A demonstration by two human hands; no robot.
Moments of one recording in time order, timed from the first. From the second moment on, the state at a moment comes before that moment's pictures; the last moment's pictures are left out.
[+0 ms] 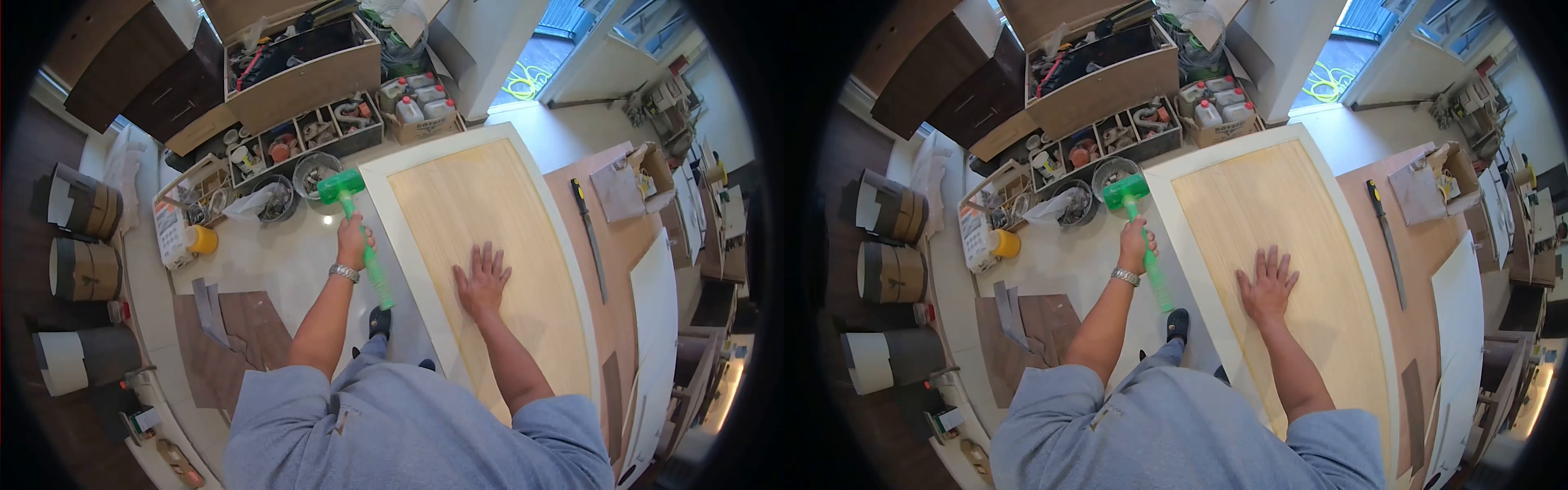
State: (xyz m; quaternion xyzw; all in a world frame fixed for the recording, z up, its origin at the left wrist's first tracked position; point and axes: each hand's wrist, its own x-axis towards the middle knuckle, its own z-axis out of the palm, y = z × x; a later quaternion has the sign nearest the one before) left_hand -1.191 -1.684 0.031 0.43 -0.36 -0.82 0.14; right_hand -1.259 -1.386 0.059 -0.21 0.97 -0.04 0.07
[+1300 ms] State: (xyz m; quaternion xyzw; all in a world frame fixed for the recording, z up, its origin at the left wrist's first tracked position) left_hand -1.122 -1.695 0.014 0.31 -0.48 -0.81 0.09; right_hand -1.259 -1.371 0.068 -0.20 0.96 -0.16 0.14
